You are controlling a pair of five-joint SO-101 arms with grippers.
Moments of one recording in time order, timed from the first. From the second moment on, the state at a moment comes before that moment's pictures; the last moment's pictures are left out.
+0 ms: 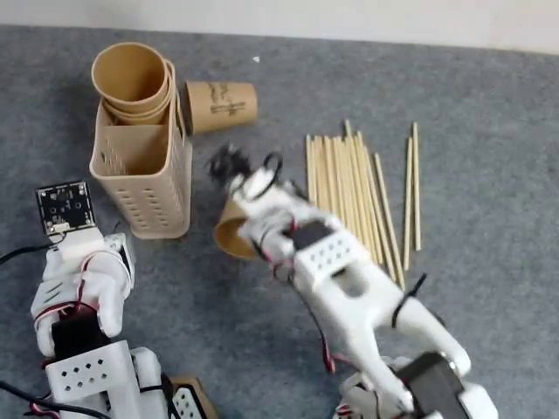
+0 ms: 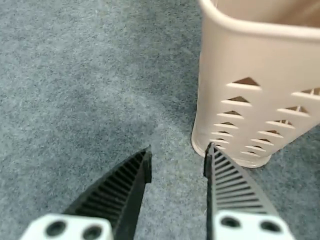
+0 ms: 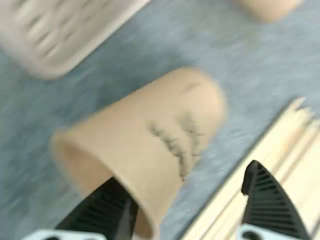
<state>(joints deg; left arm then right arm) -25.7 -80.2 73.1 55.1 0.0 -35.3 -14.3 36.9 30.1 19.8</state>
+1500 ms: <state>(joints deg) -25.7 -80.2 73.1 55.1 0.0 -29.6 29.4 -17.6 52.8 10.2</state>
